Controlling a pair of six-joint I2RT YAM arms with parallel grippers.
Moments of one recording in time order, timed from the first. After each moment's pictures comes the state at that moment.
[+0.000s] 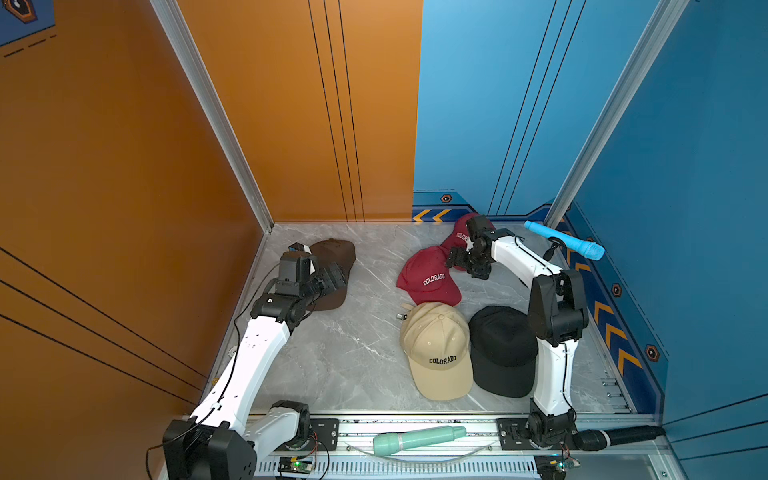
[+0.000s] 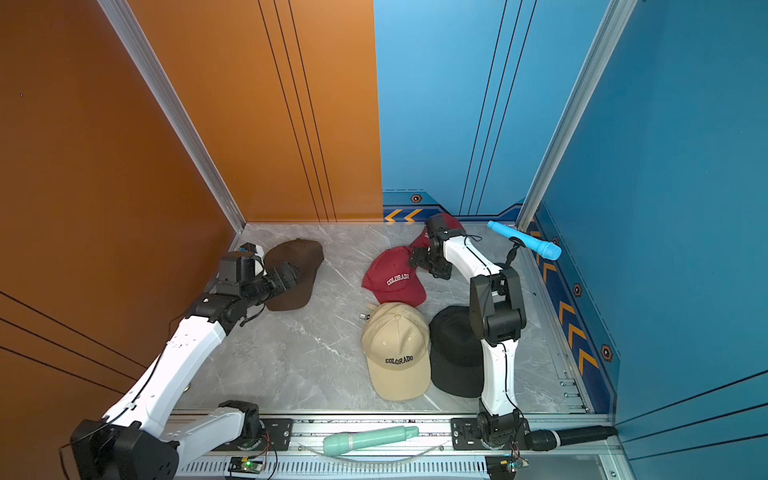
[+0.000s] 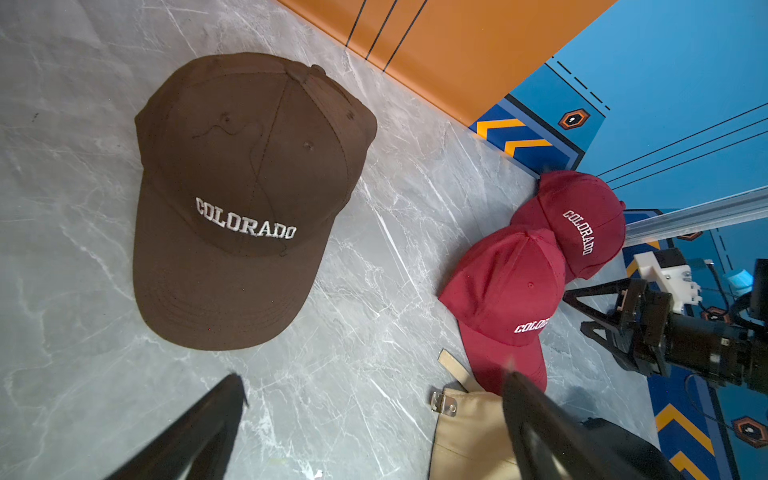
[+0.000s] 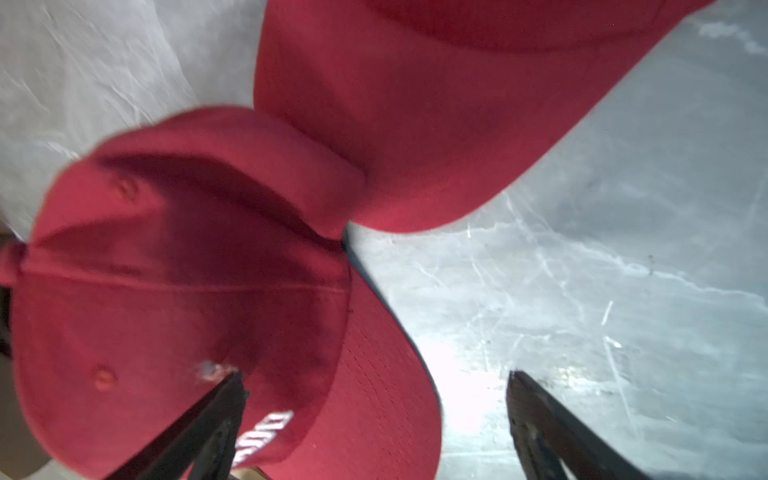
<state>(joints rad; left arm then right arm) -0.14 1.10 0.96 -0.52 0.08 -0.59 0.26 2.09 1.73 -0.84 -0.14 0.52</state>
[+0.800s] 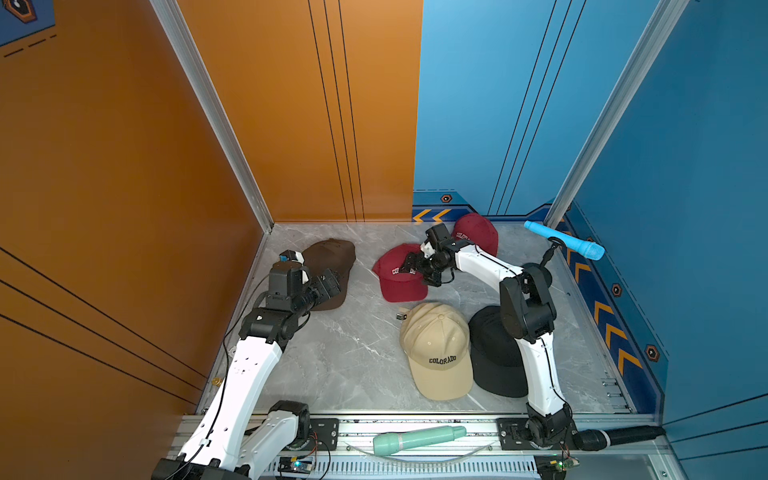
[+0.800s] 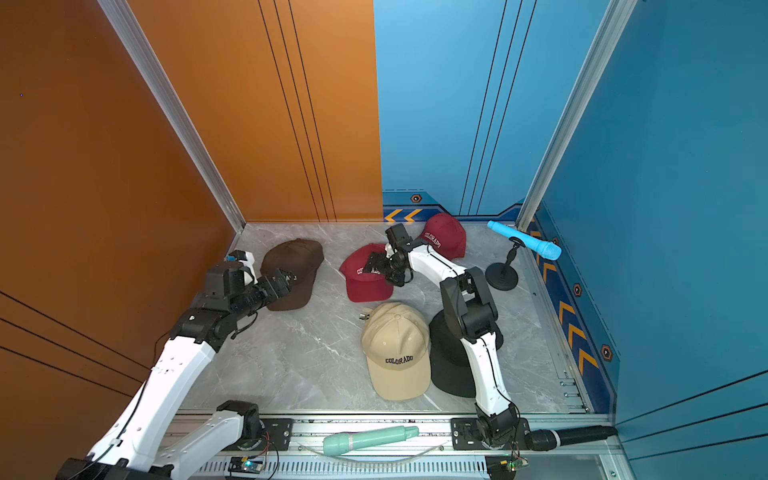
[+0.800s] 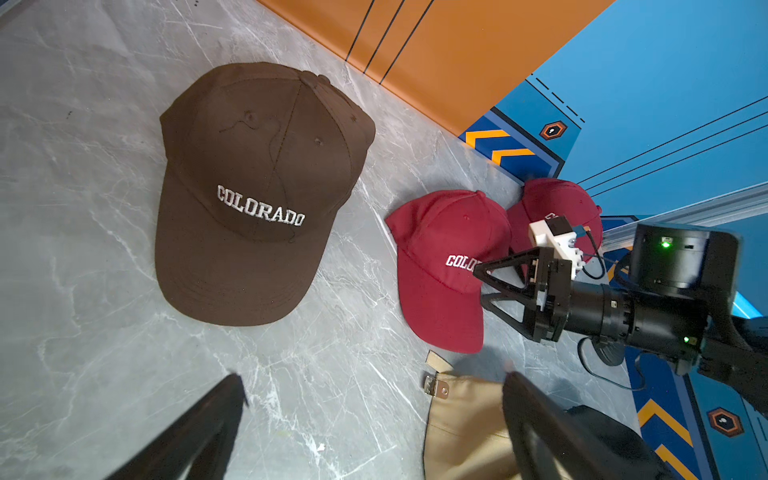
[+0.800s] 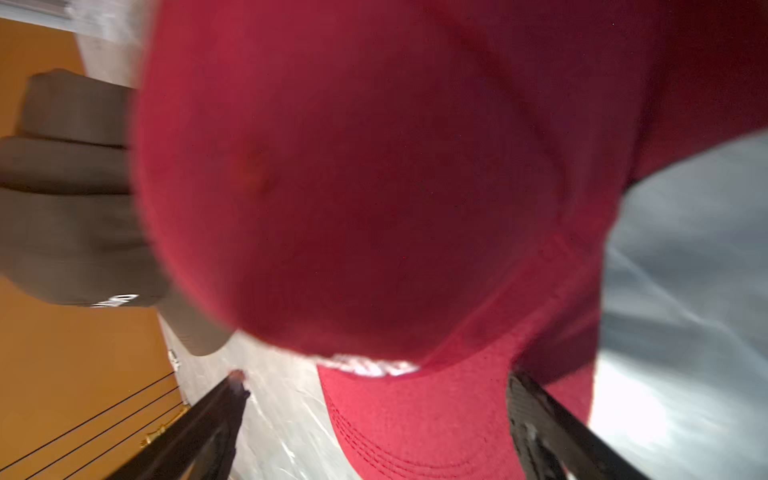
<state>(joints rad) -0.12 0.96 0.91 -0.56 0.08 -0.60 0.47 2.25 1.84 -0.61 -0.45 0.72</state>
